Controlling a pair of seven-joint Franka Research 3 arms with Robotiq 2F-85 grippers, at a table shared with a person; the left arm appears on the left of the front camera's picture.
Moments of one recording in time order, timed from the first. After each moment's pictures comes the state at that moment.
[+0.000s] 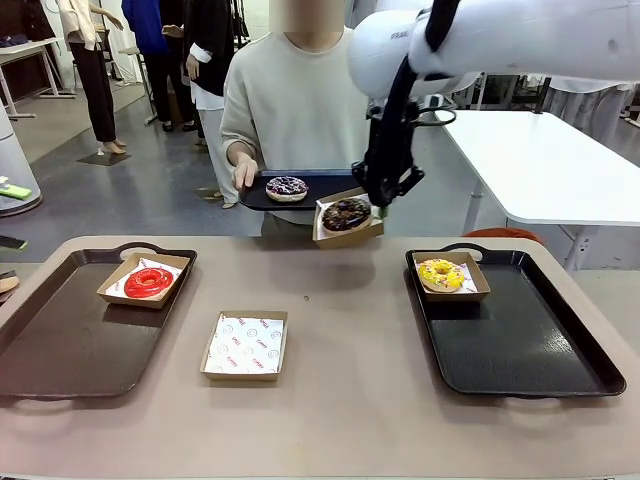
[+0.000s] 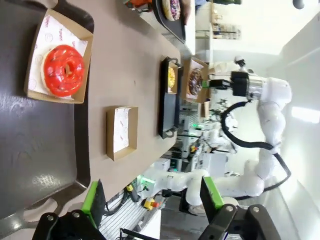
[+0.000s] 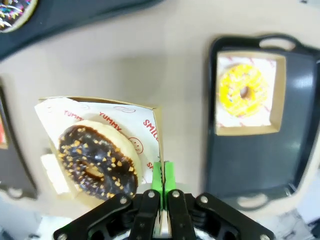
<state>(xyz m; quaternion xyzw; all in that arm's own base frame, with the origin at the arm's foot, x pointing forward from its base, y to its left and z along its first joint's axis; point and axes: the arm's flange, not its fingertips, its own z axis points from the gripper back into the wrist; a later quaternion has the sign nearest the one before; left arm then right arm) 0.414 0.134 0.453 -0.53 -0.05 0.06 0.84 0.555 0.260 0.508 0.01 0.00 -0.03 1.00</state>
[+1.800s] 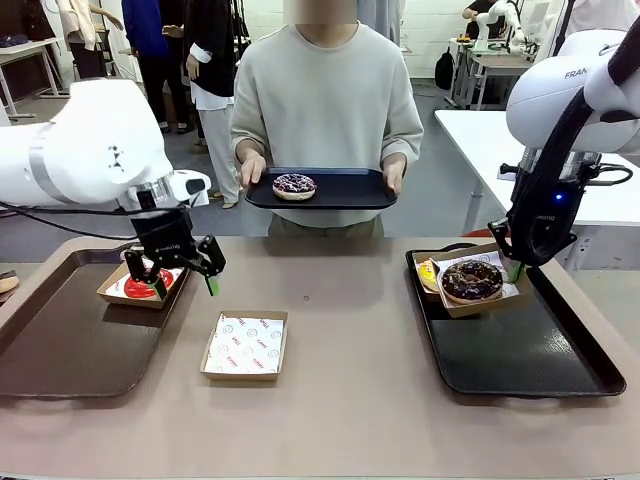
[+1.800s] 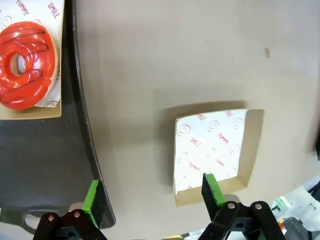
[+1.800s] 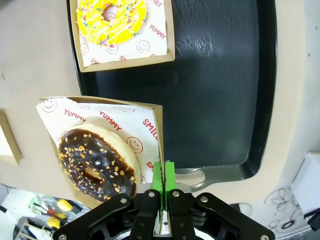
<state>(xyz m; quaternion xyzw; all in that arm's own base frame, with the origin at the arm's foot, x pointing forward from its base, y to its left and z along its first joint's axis) 0.447 -0.190 0.387 -0.07 0.02 -0.02 1.00 0.453 0.059 0.450 0.03 0.04 -0.04 1.00</state>
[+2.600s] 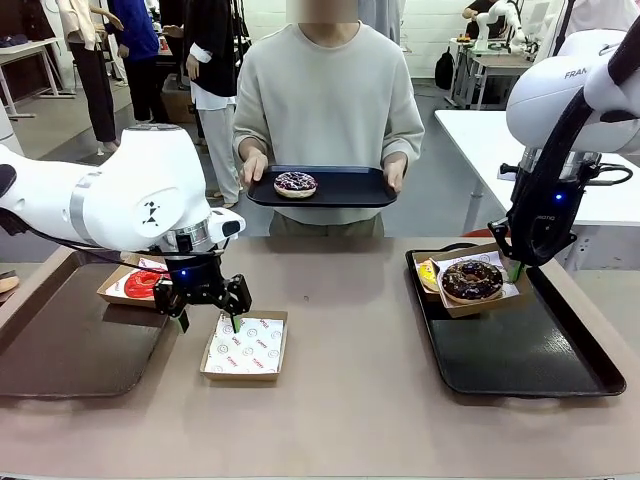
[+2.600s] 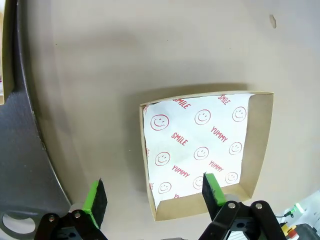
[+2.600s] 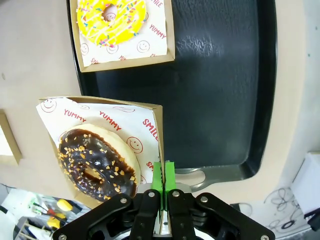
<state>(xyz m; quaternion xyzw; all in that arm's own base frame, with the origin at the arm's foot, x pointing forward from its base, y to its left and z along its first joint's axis) 0.412 -0.241 0.349 -0.04 0.01 -0.03 1.00 0.453 0.059 0.450 0.03 0.04 -0.04 1.00</state>
